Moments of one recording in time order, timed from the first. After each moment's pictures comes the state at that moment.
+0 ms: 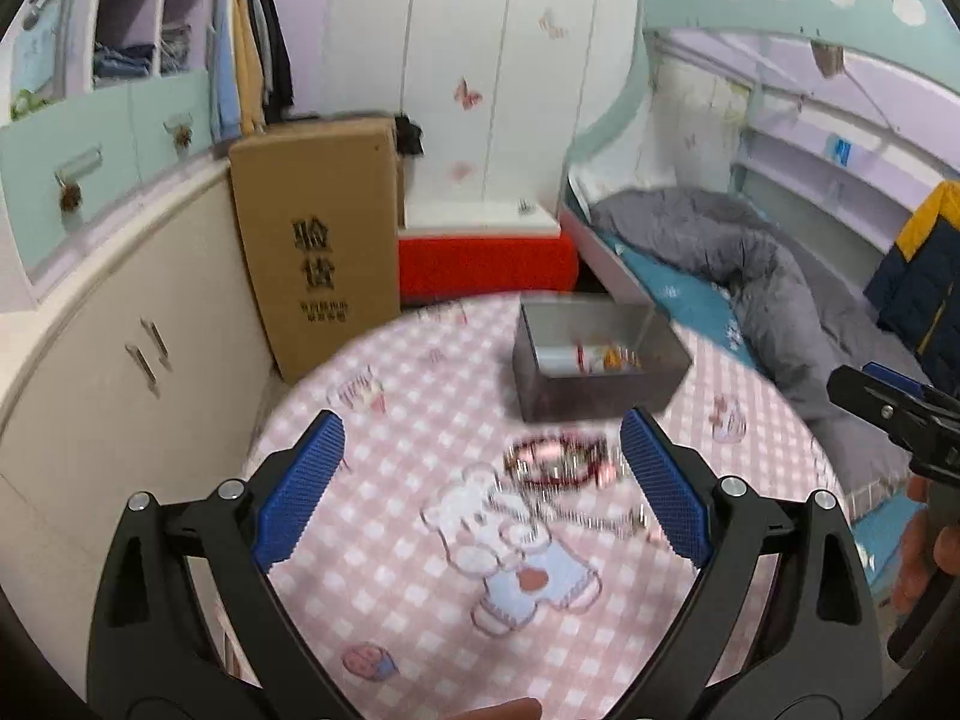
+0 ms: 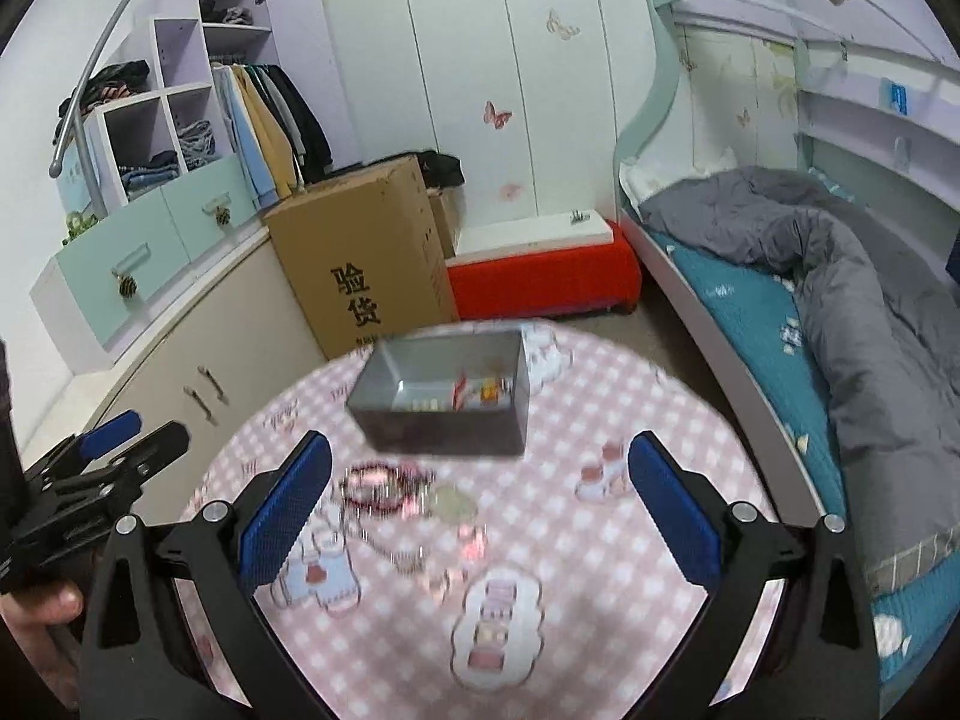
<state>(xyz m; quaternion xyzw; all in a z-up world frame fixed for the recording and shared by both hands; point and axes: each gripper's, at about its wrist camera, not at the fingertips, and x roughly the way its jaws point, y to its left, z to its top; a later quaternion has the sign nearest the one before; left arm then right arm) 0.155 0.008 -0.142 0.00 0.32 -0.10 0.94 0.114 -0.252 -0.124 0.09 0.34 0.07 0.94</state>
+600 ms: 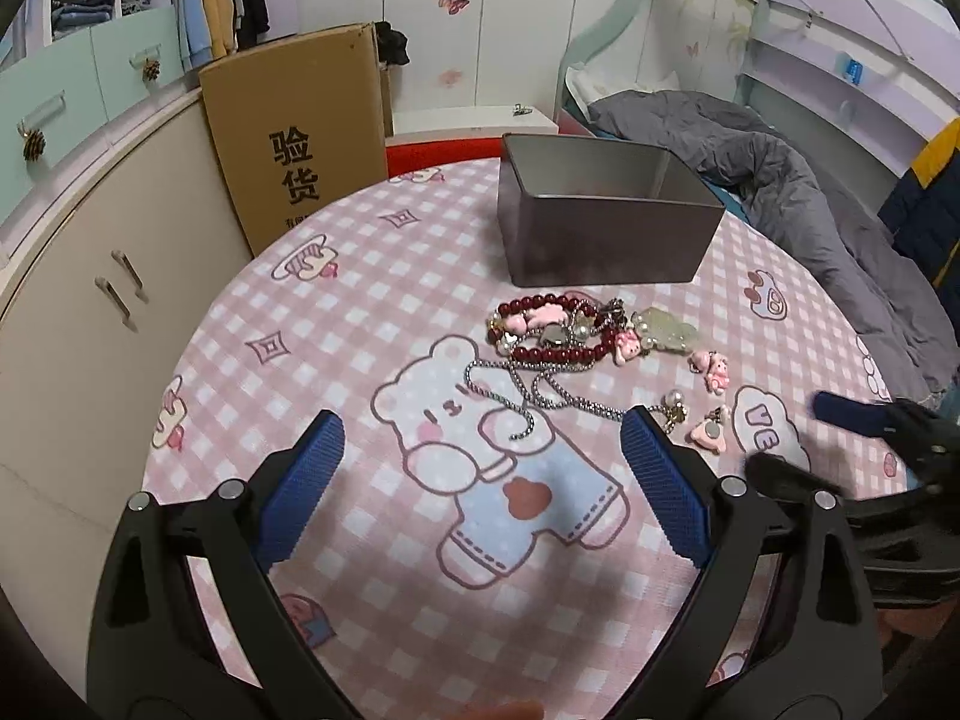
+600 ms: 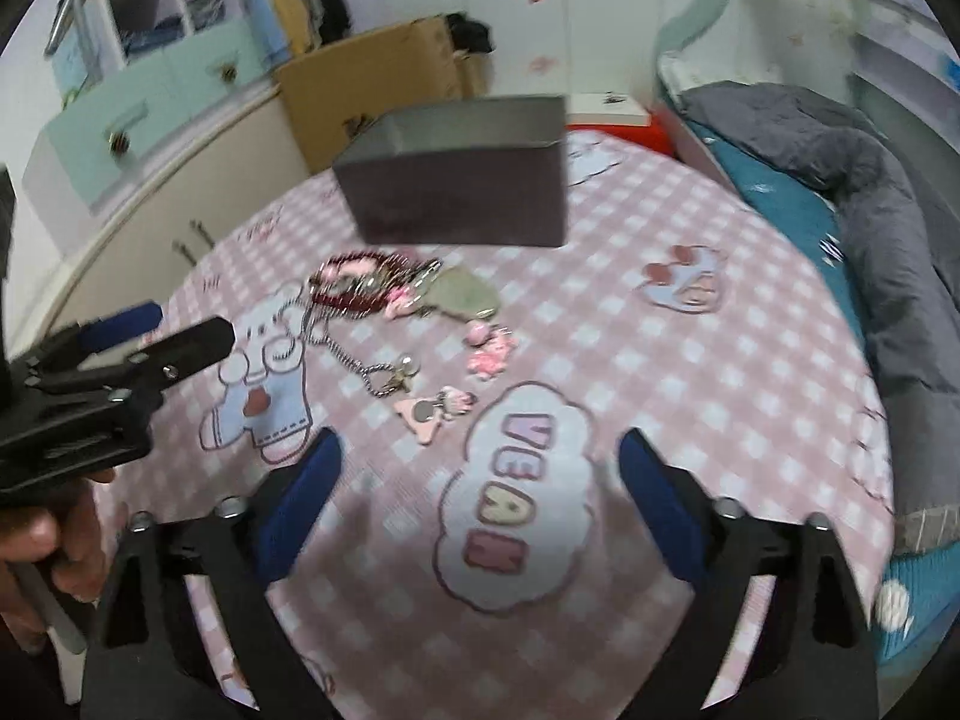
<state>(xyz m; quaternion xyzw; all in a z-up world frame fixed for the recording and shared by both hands) 0.163 -0.017 -0.217 0.02 0.41 -0.09 0.91 0.124 -0.209 -0.231 0.02 0.45 0.12 0.88</state>
